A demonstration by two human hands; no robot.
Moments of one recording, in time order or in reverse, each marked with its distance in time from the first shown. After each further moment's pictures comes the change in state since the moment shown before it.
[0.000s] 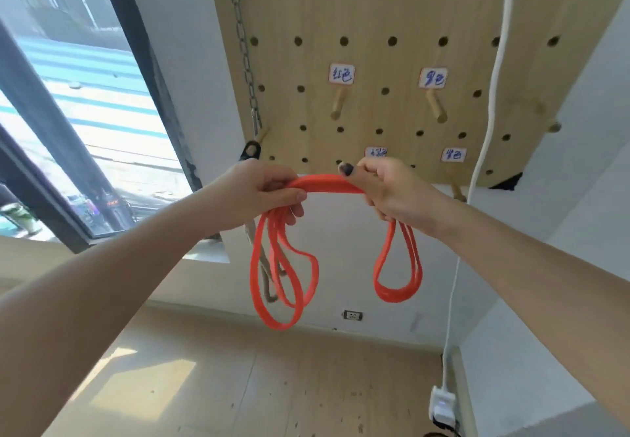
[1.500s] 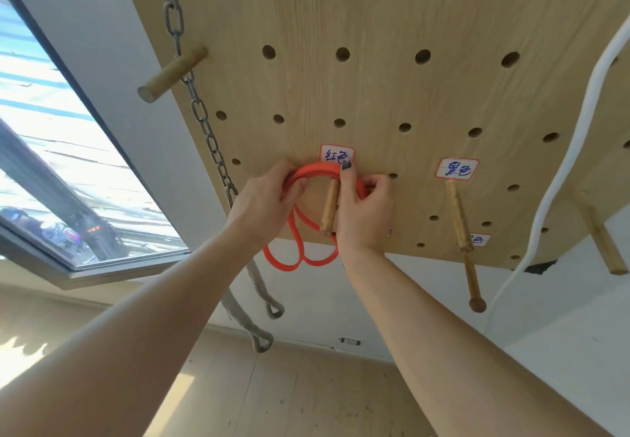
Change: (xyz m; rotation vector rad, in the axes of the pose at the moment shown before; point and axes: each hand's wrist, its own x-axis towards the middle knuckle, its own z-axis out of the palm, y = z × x) left_hand 0.199 -0.032 -0.037 0.202 0.409 -0.130; right_hand 0.199 0.016 -0.006 0.280 0.938 0.190
